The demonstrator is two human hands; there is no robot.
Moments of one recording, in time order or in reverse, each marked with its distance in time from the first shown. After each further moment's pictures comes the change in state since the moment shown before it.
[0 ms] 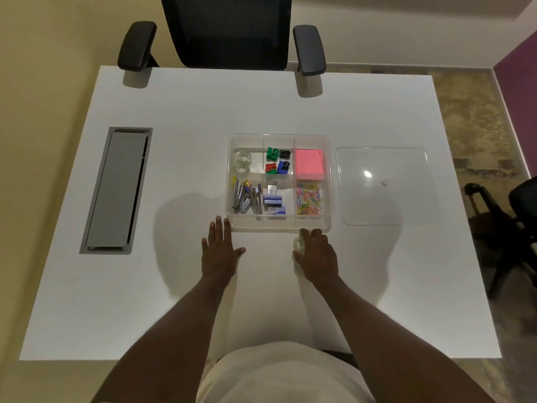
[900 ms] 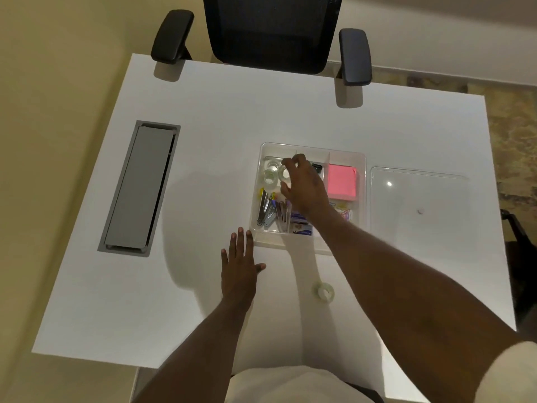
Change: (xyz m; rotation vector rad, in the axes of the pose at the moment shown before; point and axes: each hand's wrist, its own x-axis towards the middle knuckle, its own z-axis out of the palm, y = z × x) left_hand 0.008 -0.006 0.014 0.002 0.057 -0.023; right_hand 0.172 -0.128 -0.093 0.084 0.277 -0.420
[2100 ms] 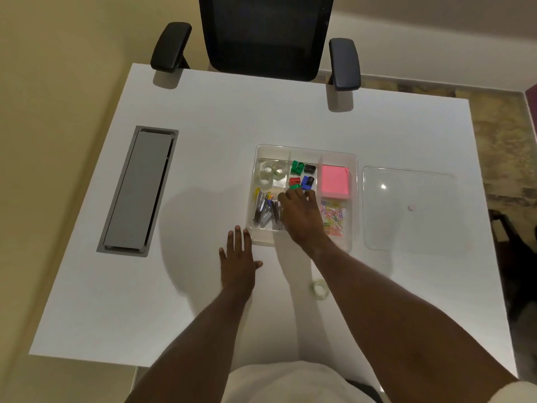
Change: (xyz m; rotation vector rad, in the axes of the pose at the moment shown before) left_hand 0.002 0.010 -0.012 0.104 -0.067 -0.024; right_hand -0.071 -0.010 0.010 -0.336 -0.061 -0.094
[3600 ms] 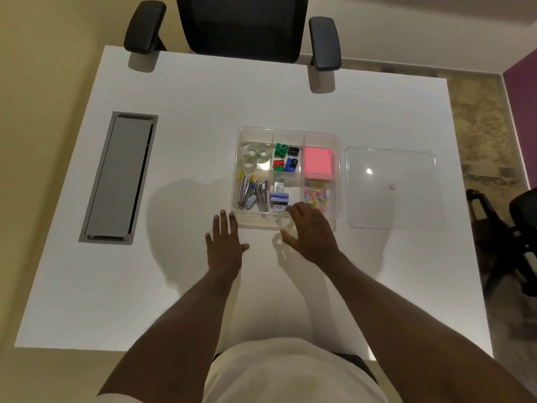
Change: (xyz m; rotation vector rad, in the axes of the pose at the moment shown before) left_hand -0.003 0.002 -0.002 0.026 -0.011 0.016; right_hand -0.101 0.034 0.012 0.258 -0.023 0.033
